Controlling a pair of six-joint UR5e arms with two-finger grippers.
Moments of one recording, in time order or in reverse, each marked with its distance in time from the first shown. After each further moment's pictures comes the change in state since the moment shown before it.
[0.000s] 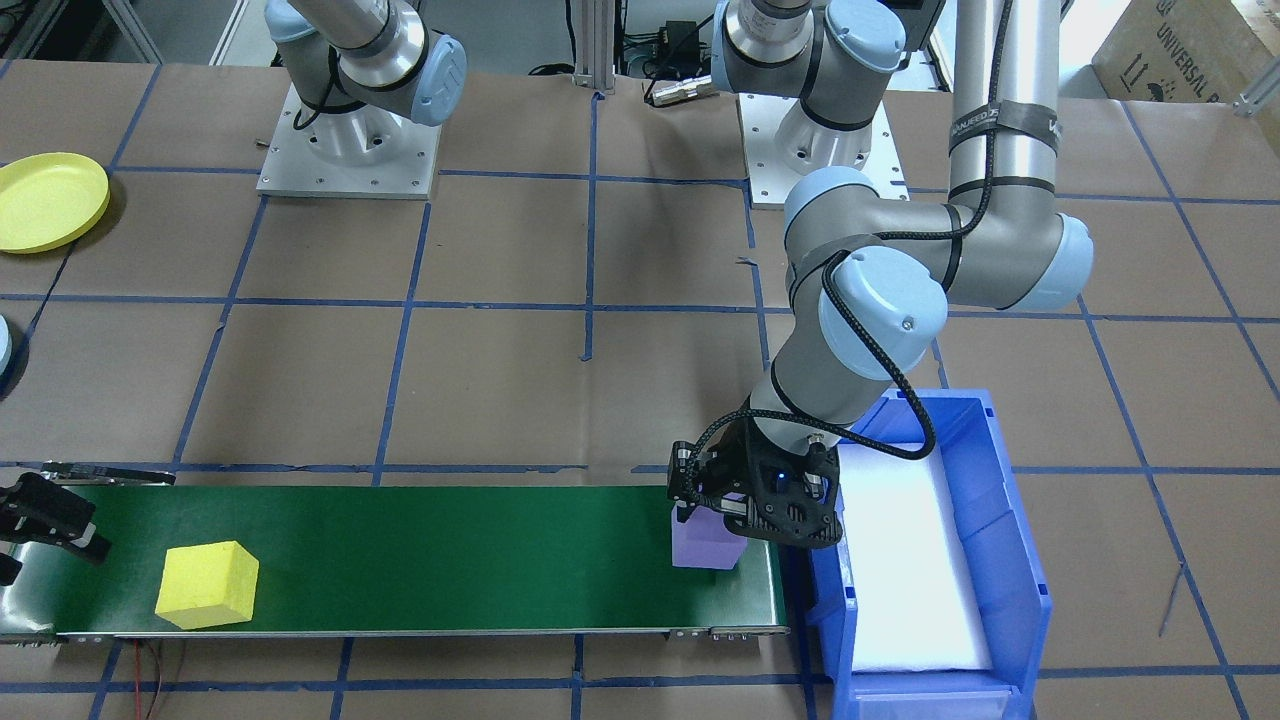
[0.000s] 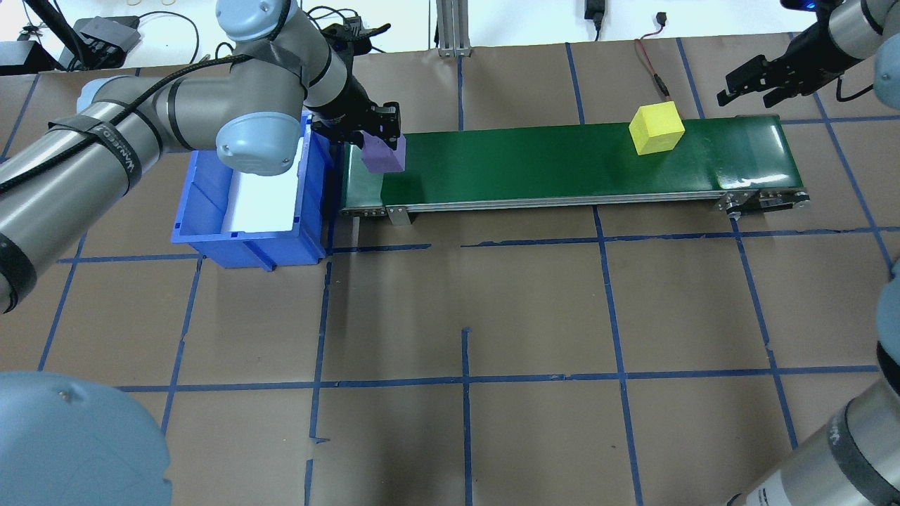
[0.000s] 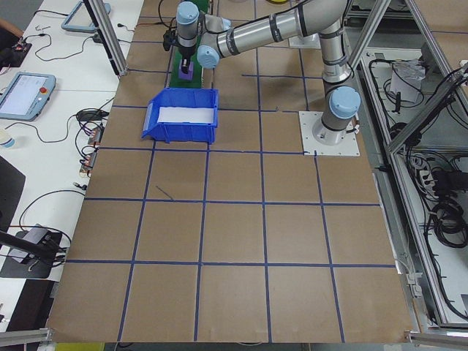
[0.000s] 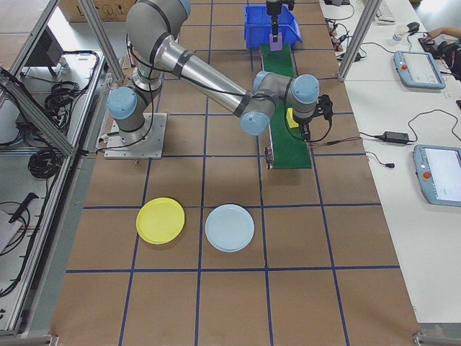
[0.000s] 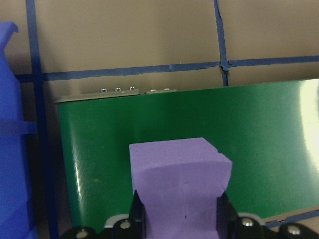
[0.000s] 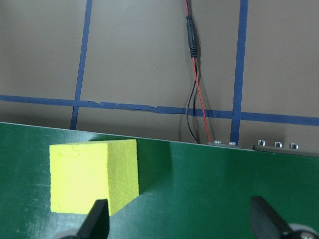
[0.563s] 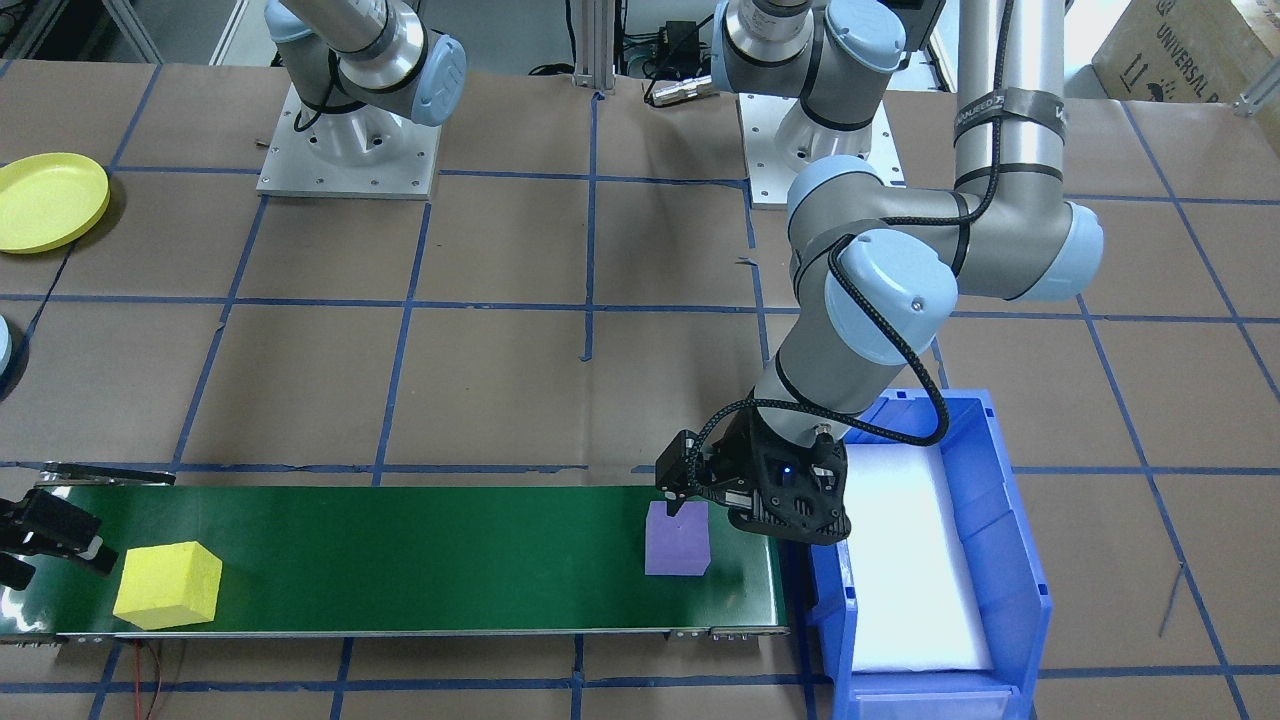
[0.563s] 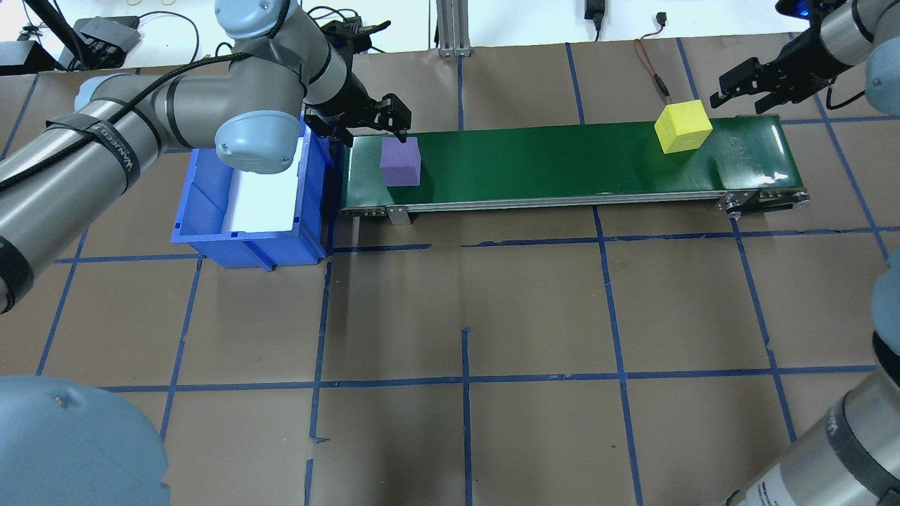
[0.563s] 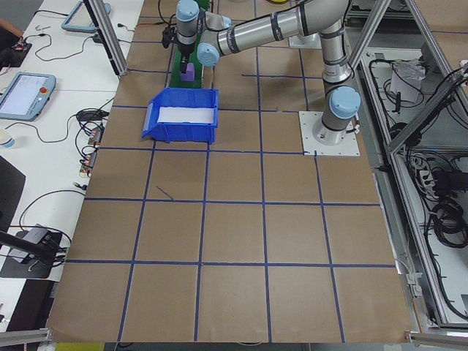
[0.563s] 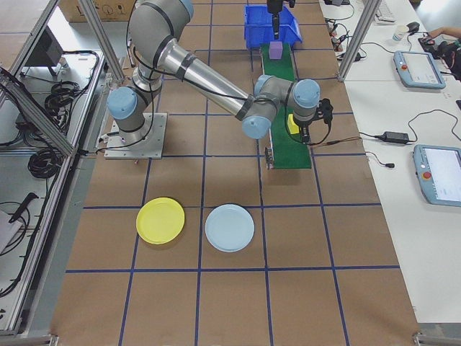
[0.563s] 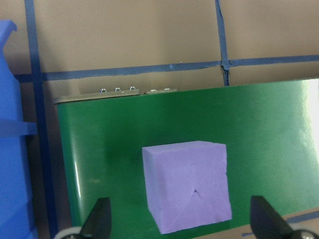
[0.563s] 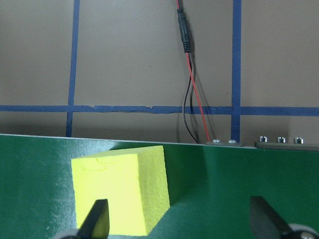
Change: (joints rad) left arm 0.000 0.021 0.020 -0.001 0.003 0.000; right arm 0.000 0.024 -0.004 -0.007 0.002 0.073
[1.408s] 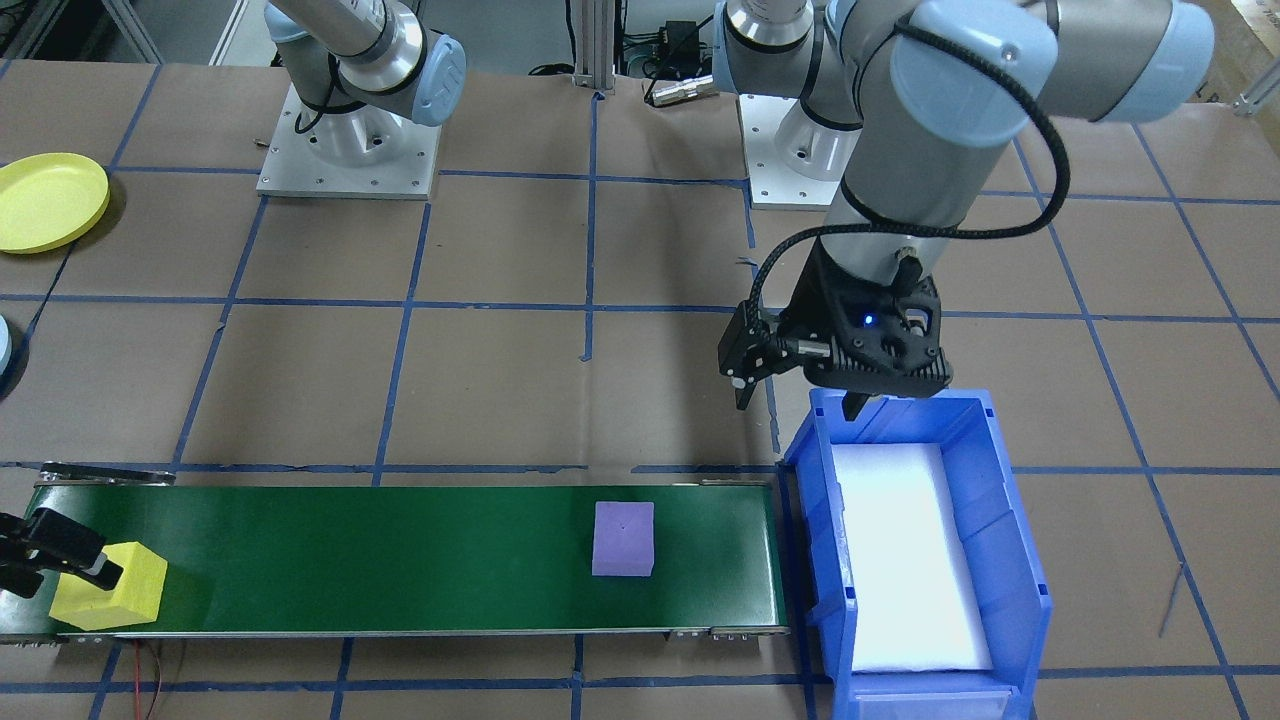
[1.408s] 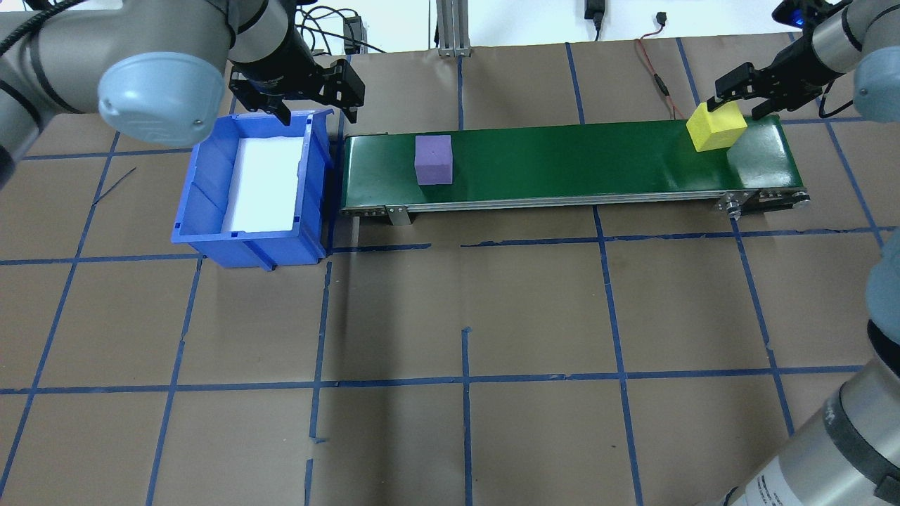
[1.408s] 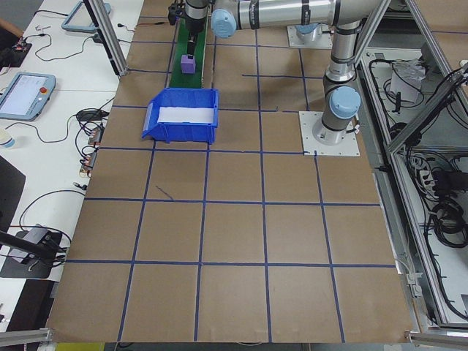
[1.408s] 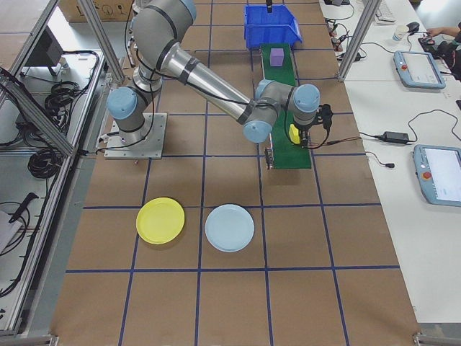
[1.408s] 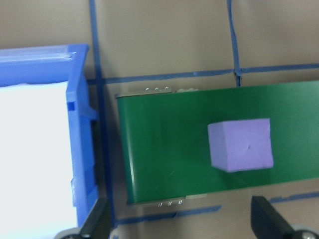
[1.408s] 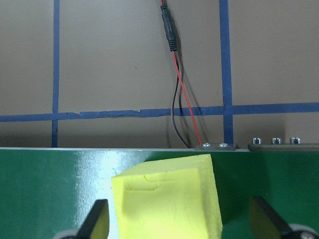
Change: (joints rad) left arm 0.019 0.238 0.035 -0.310 0.145 0.002; right arm 0.000 0.034 0.005 -0.046 -0.012 0.043
